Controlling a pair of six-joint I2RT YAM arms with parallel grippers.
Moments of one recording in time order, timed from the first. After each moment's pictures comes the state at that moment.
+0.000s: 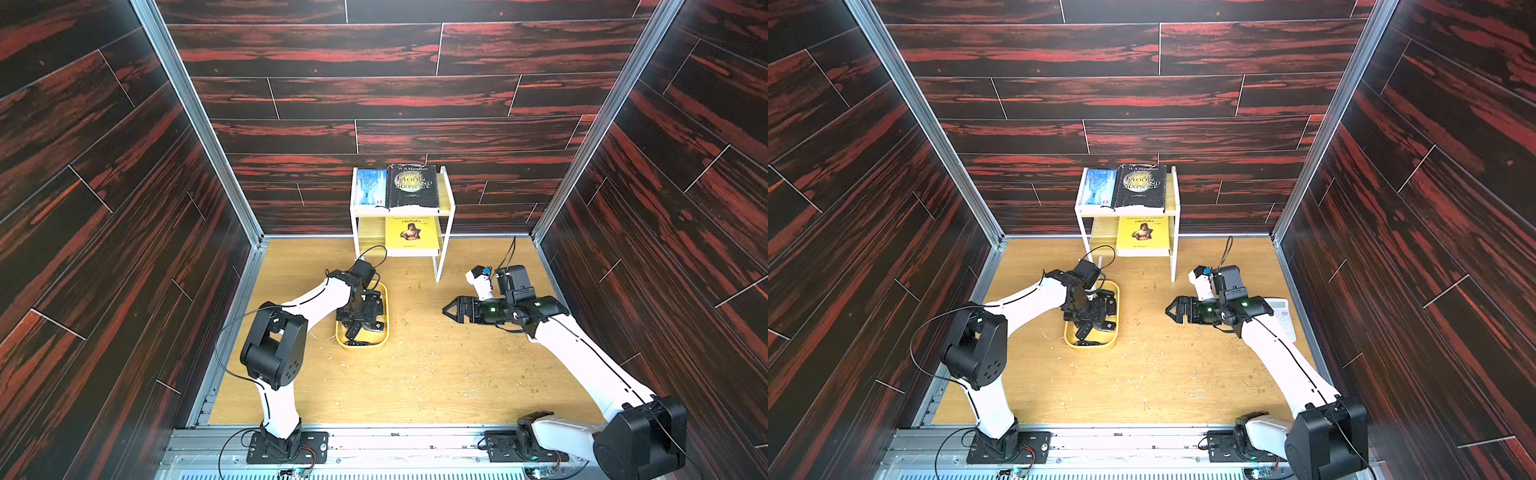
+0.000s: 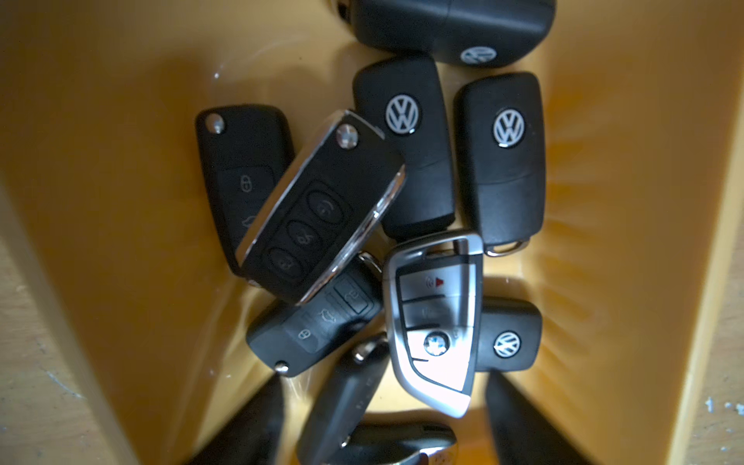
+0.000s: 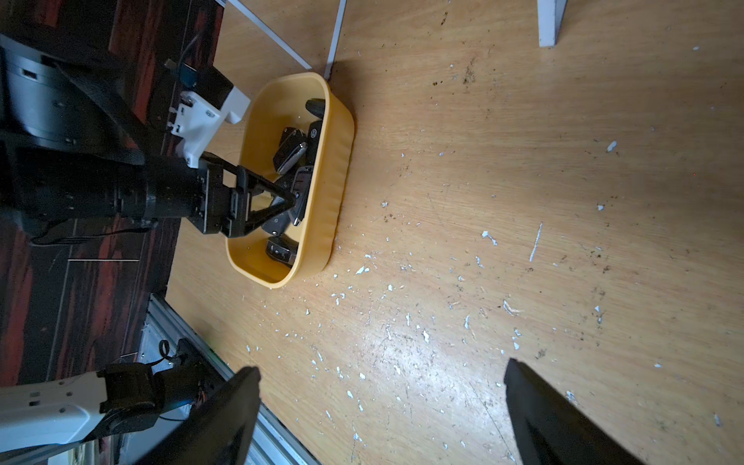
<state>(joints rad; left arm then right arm) -0.44 1.87 1.35 -0.83 0.02 -0.37 0.31 1.24 1.01 -0.67 -0.48 0.30</state>
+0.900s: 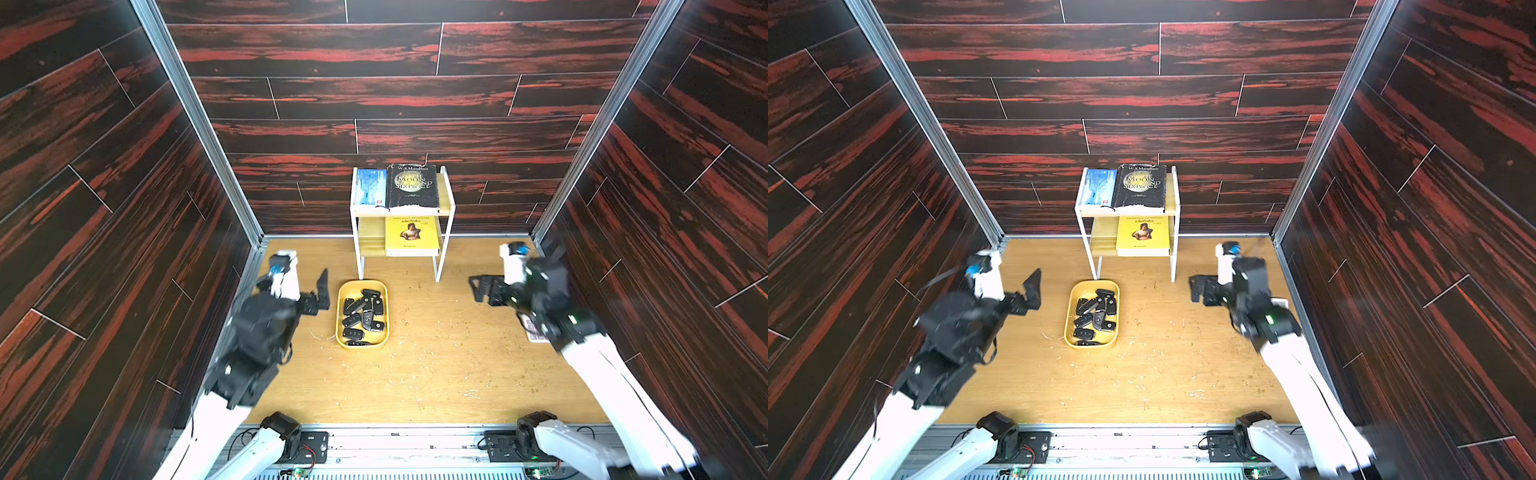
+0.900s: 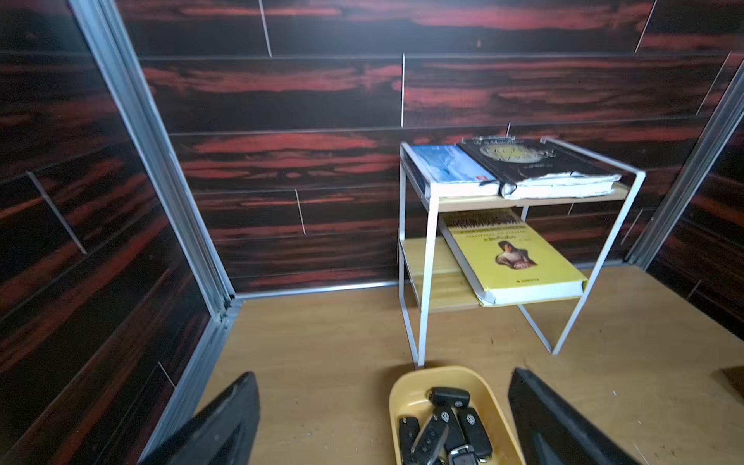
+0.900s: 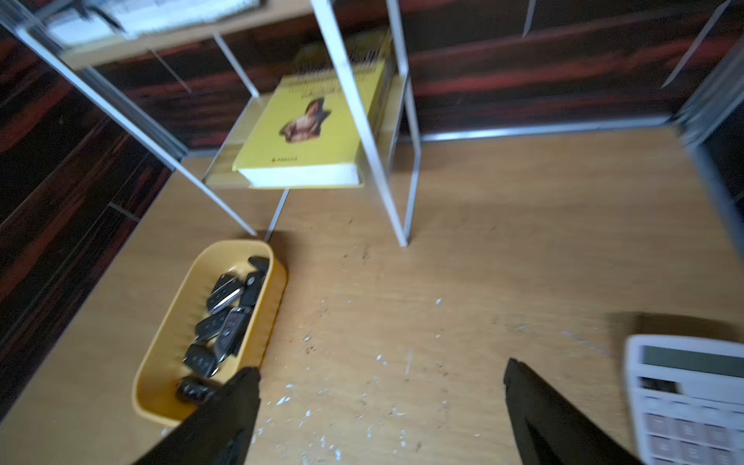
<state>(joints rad) -0.43 0.66 0.86 -0.21 -0.35 0.01 0.31 0.88 0.97 -0.46 0.03 0.22</state>
